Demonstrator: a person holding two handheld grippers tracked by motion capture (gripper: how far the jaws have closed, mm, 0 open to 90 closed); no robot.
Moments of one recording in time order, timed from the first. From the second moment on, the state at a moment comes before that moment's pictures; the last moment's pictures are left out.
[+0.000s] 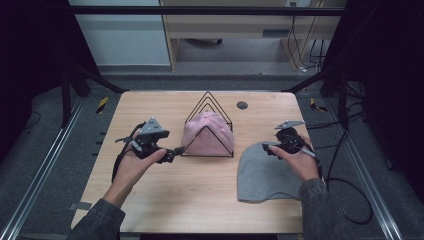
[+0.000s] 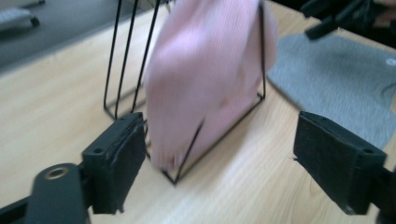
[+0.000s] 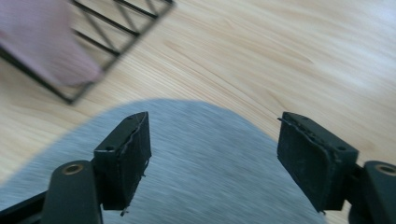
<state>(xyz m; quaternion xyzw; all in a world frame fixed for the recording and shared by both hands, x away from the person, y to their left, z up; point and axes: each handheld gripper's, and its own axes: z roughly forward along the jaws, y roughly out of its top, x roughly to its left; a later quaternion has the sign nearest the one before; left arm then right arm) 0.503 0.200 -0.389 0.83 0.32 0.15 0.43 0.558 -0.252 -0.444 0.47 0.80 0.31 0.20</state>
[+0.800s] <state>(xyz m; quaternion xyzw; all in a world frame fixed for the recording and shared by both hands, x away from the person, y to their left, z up) 0.480 0.241 -0.442 0.84 0.36 0.14 0.39 0.574 -0.285 -0.479 0.51 0.81 0.23 0.17</state>
